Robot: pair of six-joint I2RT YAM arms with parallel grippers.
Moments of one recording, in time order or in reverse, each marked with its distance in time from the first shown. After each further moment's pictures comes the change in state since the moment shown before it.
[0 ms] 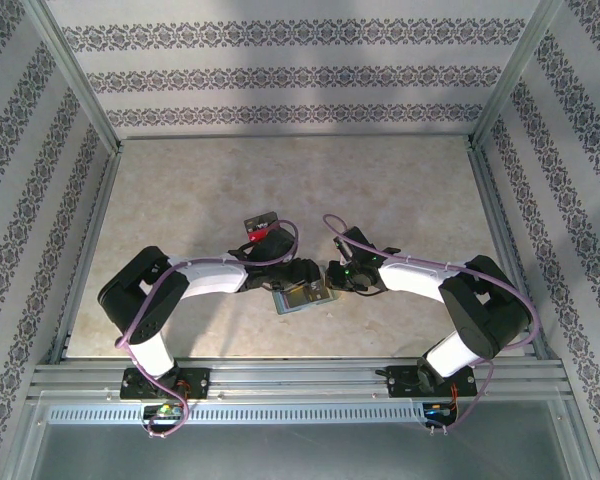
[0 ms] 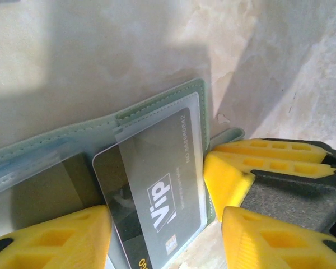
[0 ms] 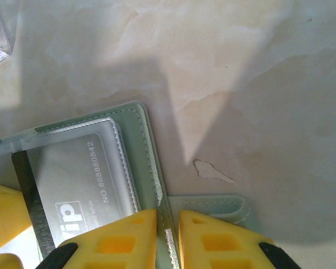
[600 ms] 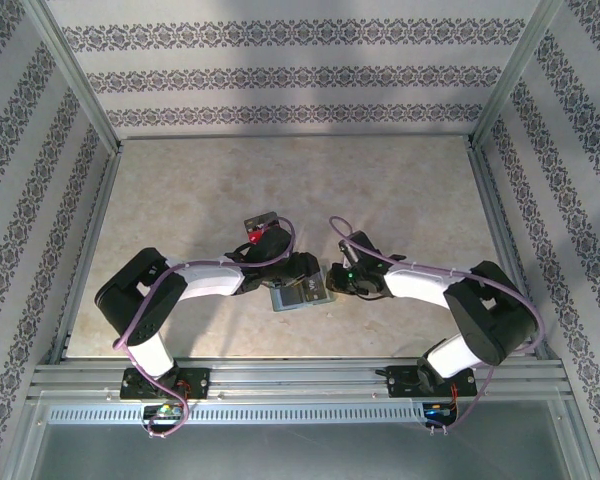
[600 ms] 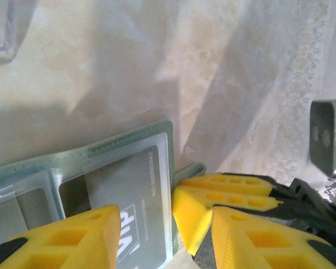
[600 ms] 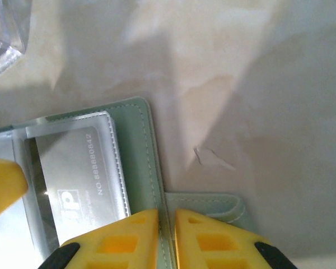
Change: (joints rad) left arm 0.007 -0.014 -0.037 0.144 -0.034 -0.060; right arm -0.017 -0.058 -0.088 0.091 -0.040 0.042
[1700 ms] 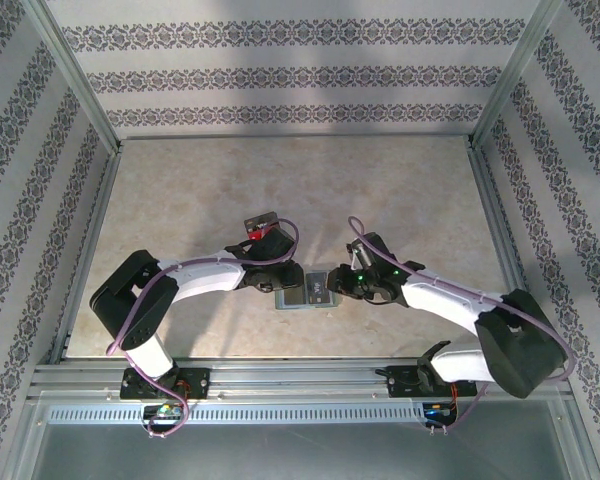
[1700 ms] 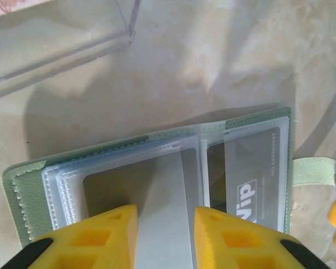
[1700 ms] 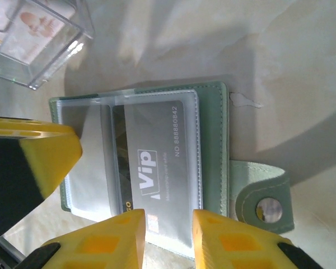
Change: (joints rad) left arm -0.014 -0.033 0.083 -0.392 -0.134 0.280; right arm -0.014 -0.179 -0.048 -0.053 -0.107 0.062
